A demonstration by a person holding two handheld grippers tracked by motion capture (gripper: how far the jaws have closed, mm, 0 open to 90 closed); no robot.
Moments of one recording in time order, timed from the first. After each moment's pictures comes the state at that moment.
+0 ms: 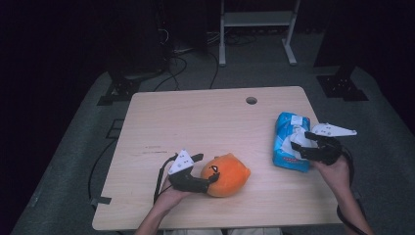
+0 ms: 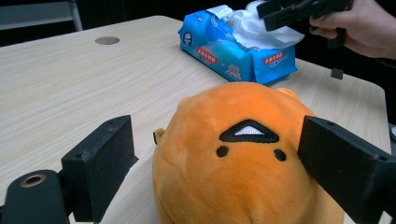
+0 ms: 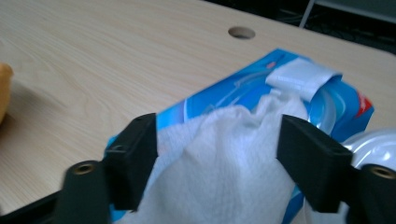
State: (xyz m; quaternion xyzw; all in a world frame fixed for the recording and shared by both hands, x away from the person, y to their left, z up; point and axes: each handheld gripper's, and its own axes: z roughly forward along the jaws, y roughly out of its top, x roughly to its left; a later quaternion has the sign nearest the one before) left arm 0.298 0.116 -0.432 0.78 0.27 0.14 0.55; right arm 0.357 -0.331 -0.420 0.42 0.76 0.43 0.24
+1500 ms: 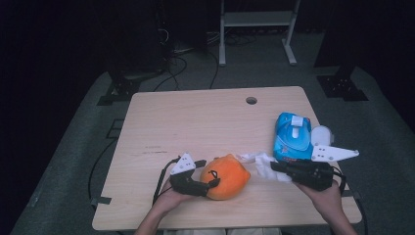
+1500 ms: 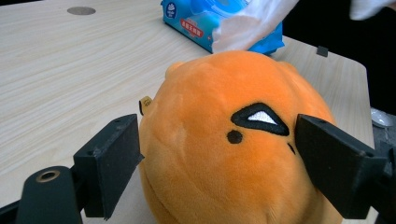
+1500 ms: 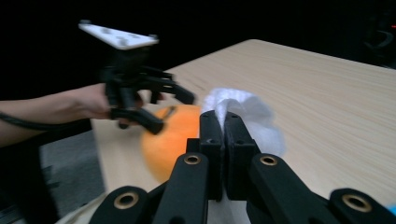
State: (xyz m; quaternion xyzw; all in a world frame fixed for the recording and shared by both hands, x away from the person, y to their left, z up) left arm 0.300 0.117 -0.445 0.80 0.26 0.10 0.53; right arm 0.265 -0.261 -0.371 0.26 0.76 0.59 0.08
